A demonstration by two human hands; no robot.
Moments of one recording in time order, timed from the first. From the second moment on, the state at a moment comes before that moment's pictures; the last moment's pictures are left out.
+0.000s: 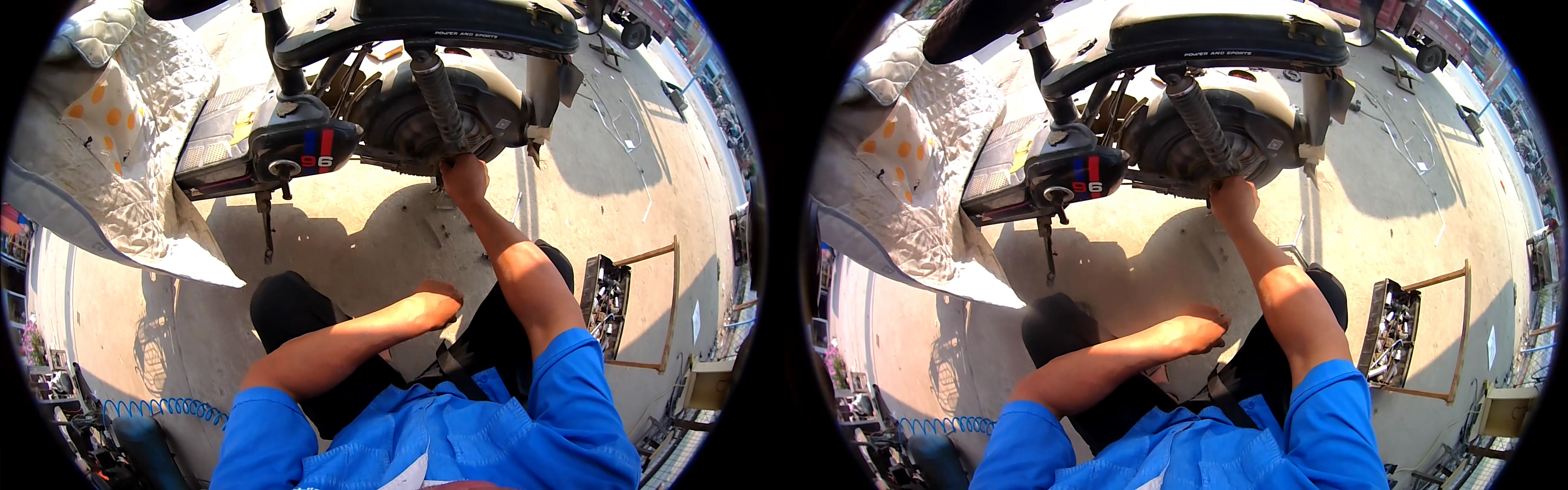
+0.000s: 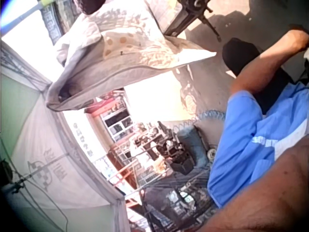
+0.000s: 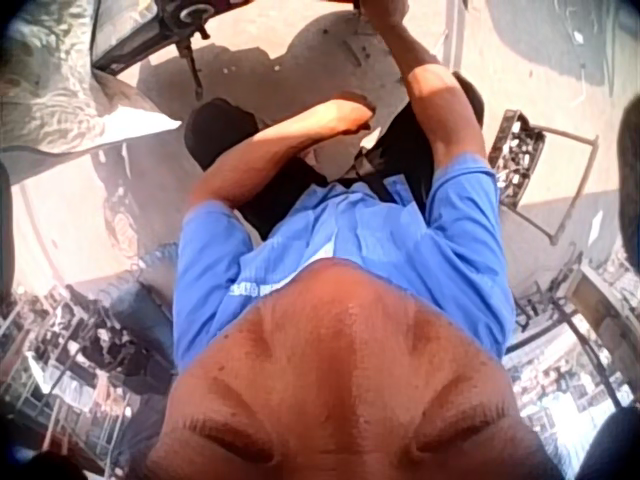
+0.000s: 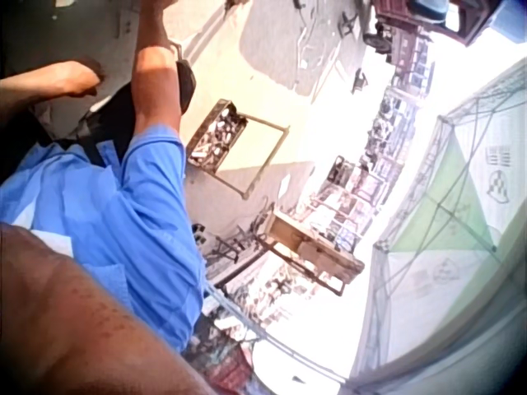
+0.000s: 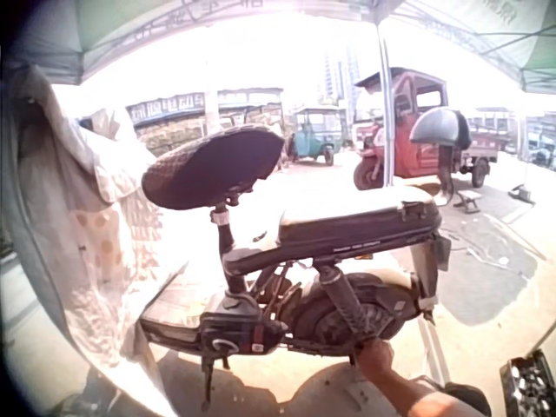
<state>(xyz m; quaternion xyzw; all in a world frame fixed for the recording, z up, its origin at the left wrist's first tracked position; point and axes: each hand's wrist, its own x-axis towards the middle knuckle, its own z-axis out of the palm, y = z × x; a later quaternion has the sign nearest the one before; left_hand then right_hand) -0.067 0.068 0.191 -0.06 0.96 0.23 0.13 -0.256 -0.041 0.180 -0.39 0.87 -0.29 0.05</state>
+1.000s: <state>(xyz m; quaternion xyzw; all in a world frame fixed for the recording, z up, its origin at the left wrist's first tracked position) -0.090 0.011 0.230 -0.28 0.91 0.27 0.14 -0.246 -0.040 0.182 -0.34 0.87 -0.34 0.07</state>
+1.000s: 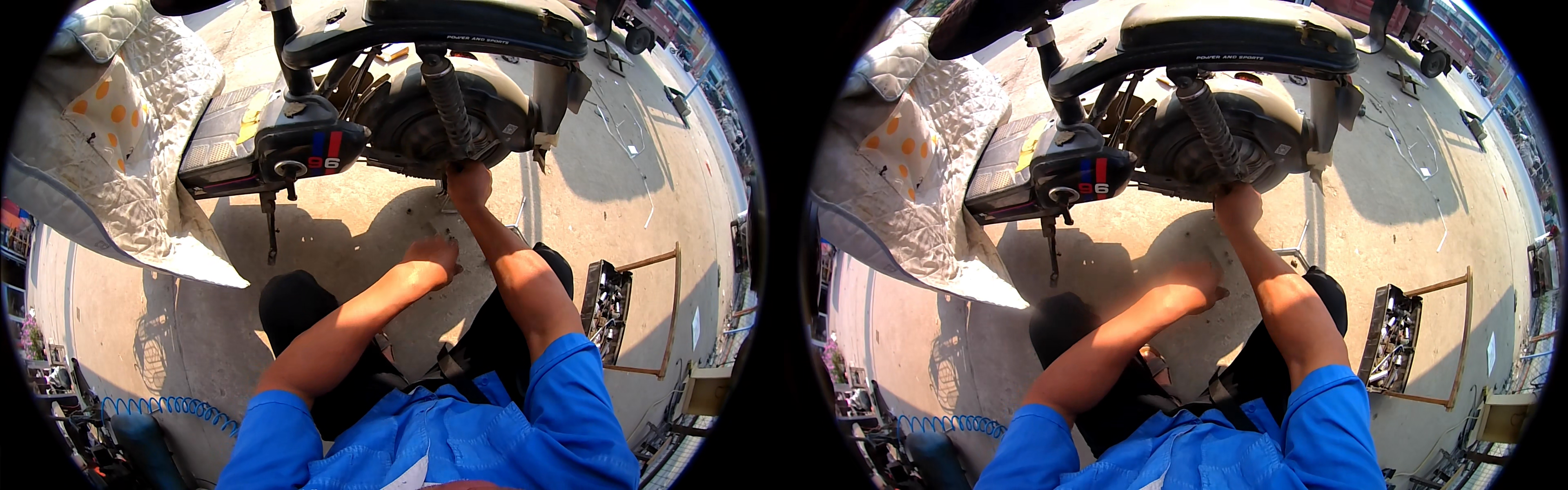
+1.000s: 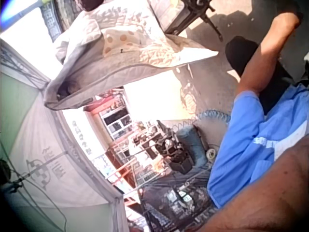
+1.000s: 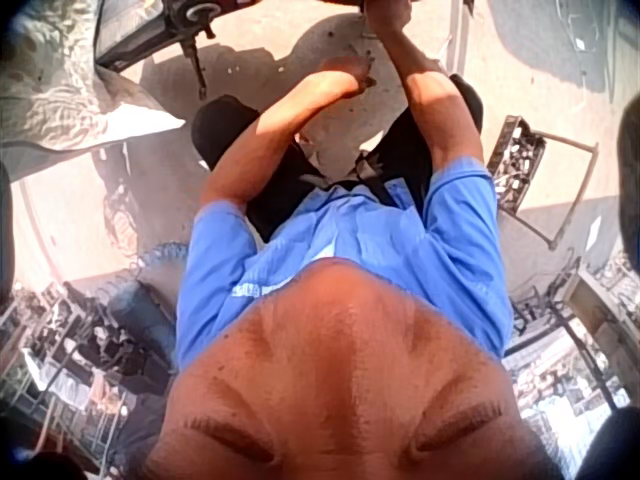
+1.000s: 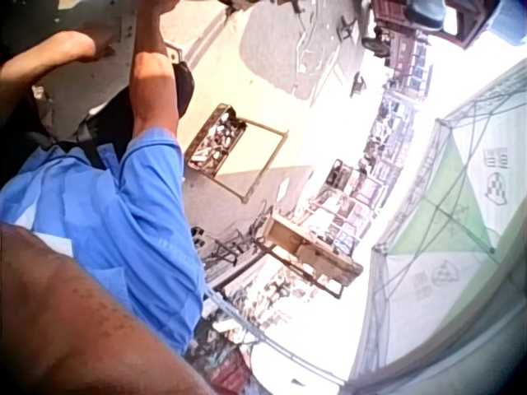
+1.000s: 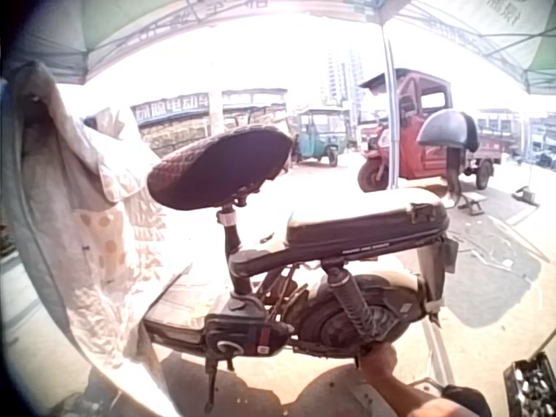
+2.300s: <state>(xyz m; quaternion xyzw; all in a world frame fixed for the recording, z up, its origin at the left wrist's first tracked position) -0.160 -0.069 0.108 -0.37 0.55 0.63 -0.40 -0.249 -0.051 0.165 -0.33 0.87 -0.36 0.08</state>
